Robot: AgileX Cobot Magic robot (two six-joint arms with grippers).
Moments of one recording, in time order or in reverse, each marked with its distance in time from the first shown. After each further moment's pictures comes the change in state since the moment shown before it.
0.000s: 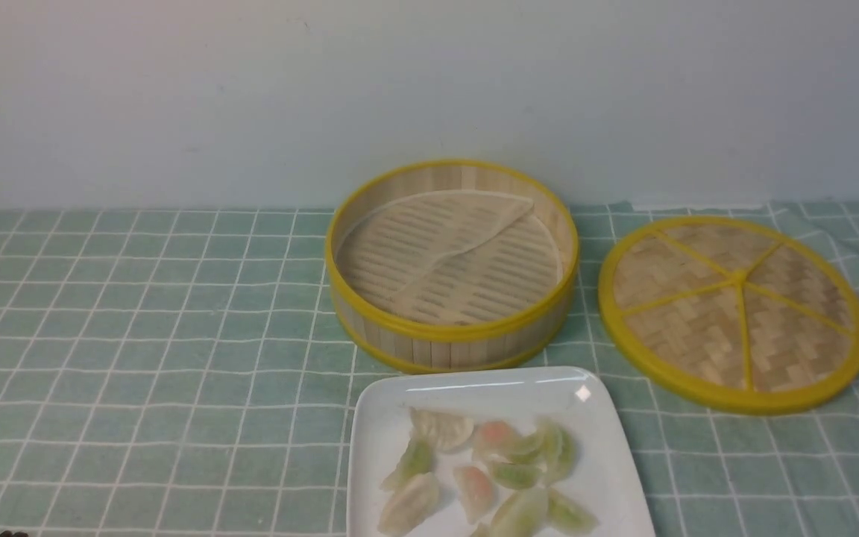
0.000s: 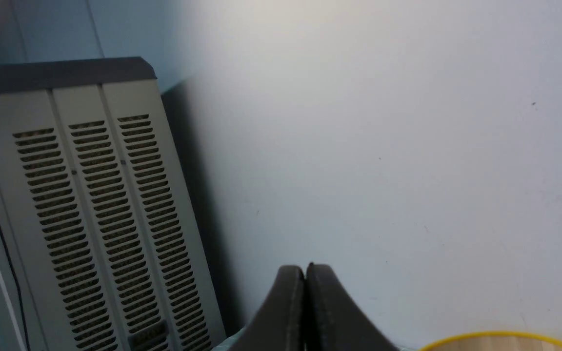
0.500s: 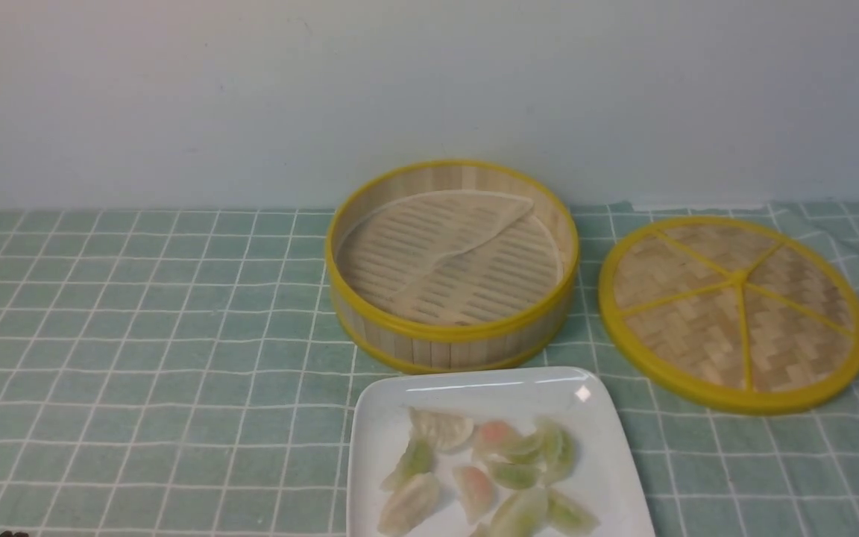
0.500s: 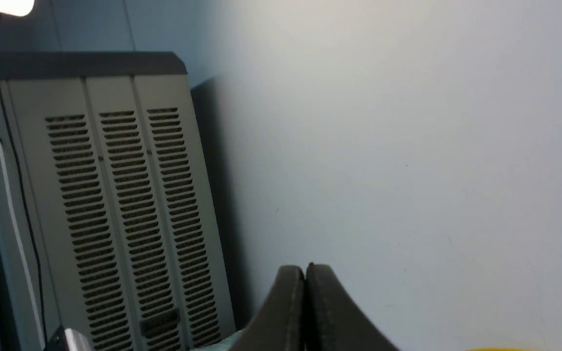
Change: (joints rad) right arm 0.000 0.000 0.038 0.276 -0.059 -0.355; left arm 0.000 0.000 0.000 0.000 0.000 0.000
